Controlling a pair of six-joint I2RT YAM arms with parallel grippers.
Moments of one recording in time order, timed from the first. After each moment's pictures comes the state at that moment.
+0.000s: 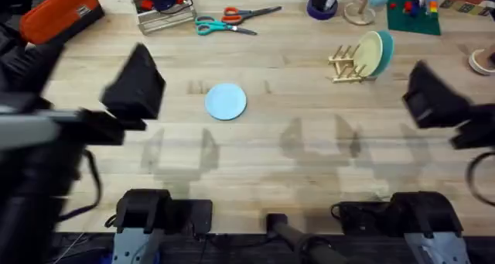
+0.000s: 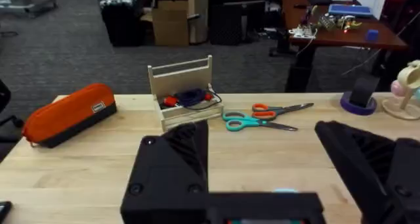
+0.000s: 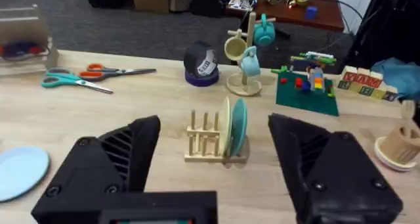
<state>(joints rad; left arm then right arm) 0.00 0.15 0.72 -0.60 0.01 -0.01 0.01 0.13 0.62 -0.61 -0.03 -0.08</state>
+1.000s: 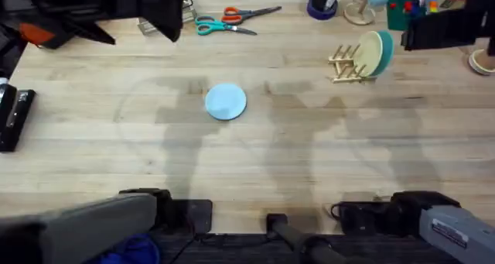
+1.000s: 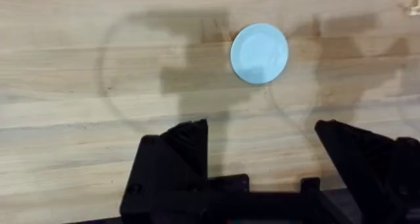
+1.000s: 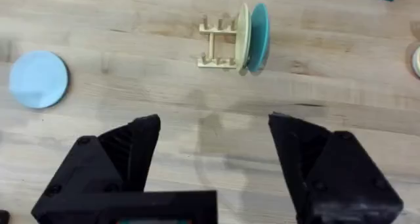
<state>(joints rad) 0.00 1.40 1.86 -1.68 0.14 -0.02 0.01 1.07 1.43 -1.26 -0.06 -0.08</state>
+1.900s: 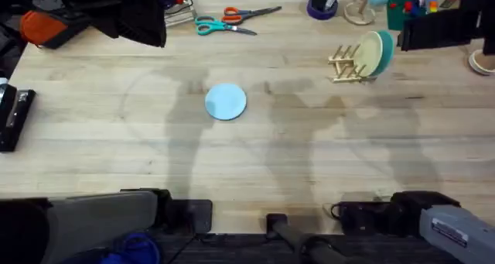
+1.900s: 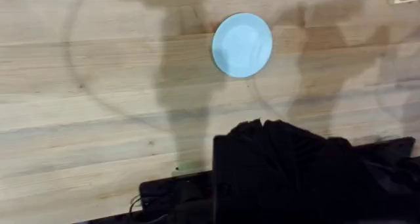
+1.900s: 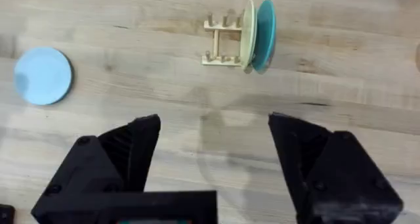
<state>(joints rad) 0.00 1.48 1.86 -1.69 0.23 -0.03 0.01 1.09 1.44 -1.27 -0.08 -0.08</state>
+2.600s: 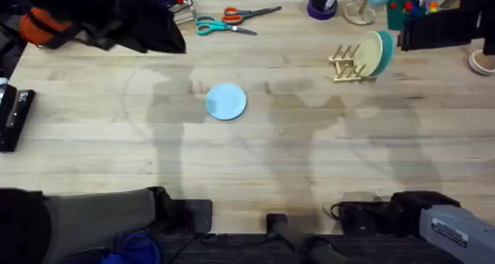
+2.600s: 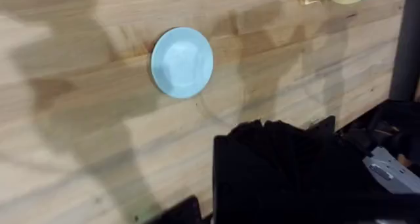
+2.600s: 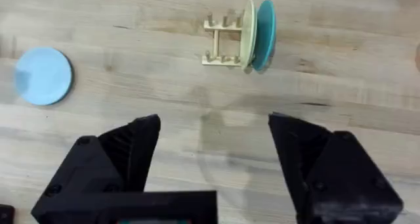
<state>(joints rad) 0.20 1.47 1.58 -1.54 0.66 0.20 0.01 1.09 1.44 -1.27 -0.08 -0.08</state>
